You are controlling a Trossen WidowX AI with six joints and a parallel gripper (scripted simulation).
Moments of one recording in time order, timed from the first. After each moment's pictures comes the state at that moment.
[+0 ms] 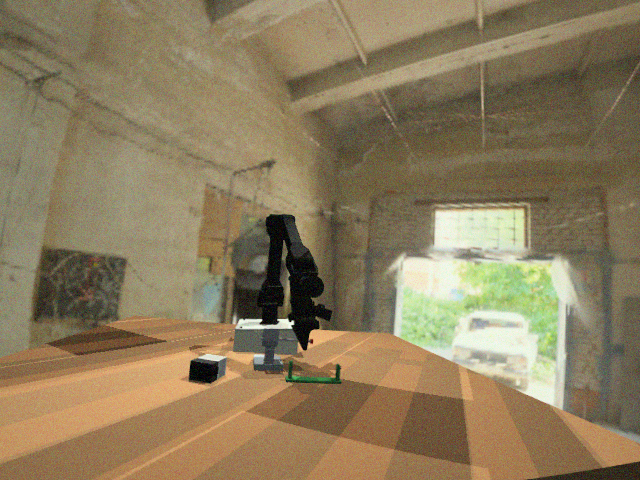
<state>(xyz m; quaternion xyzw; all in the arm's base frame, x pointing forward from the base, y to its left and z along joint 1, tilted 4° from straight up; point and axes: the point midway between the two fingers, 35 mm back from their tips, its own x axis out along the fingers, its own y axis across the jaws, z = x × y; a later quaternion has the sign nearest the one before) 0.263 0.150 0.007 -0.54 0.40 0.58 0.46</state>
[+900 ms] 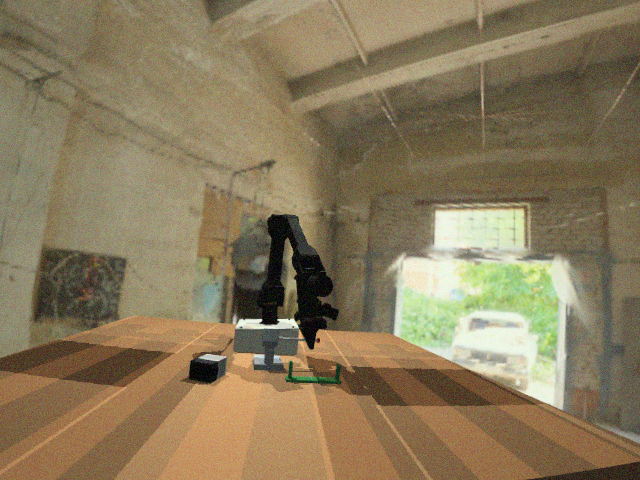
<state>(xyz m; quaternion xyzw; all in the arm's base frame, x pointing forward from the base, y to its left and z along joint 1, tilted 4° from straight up) 0.258 0.169 0.009 -0.54 0.40 0.58 0.46</state>
